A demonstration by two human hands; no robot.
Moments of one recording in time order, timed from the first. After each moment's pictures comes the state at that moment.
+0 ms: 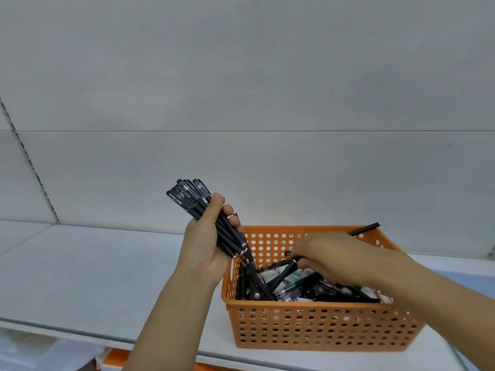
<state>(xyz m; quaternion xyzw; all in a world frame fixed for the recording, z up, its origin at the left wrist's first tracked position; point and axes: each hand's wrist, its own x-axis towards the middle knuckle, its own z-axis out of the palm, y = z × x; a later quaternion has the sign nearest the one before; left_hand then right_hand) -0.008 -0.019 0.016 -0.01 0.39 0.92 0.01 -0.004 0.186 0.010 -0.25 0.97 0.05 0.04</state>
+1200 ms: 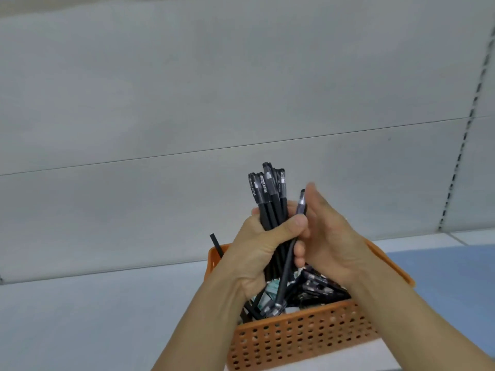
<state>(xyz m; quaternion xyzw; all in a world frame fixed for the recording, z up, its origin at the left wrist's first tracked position) 0.007 0.046 0.039 0.26 0.55 0.76 0.23 0.028 0.176 0.030 -0.13 0.56 -0.82 0.01</state>
